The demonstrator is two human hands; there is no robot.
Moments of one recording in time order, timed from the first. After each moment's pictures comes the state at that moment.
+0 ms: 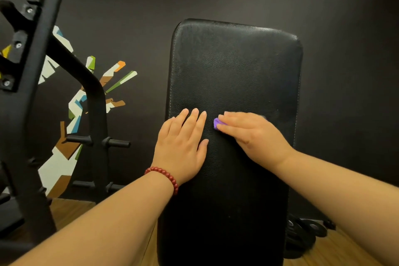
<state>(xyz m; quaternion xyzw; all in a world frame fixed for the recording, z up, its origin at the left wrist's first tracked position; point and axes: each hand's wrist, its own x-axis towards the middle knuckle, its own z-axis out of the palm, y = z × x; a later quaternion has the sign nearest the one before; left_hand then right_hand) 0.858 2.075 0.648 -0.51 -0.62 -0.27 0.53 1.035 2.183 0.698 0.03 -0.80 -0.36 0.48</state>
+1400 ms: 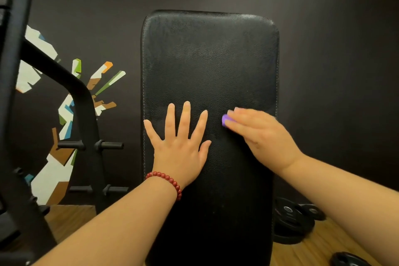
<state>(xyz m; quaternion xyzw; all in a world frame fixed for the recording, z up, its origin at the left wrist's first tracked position) 0.895 2.105 0.639 -0.50 -0.65 -0.25 0.52 1.083 2.213 0.677 -0.01 -0.77 -0.35 0.53</state>
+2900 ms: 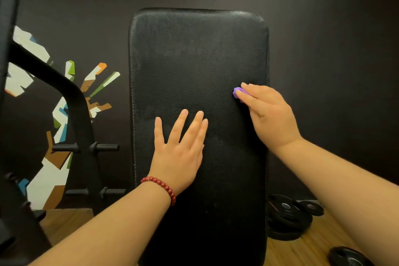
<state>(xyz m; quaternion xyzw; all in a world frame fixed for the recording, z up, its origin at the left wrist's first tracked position) 0.895 2.116 0.626 -0.54 -0.55 -0.21 0.60 1.094 2.228 0.700 -0.08 -0.71 -0.31 0.63</state>
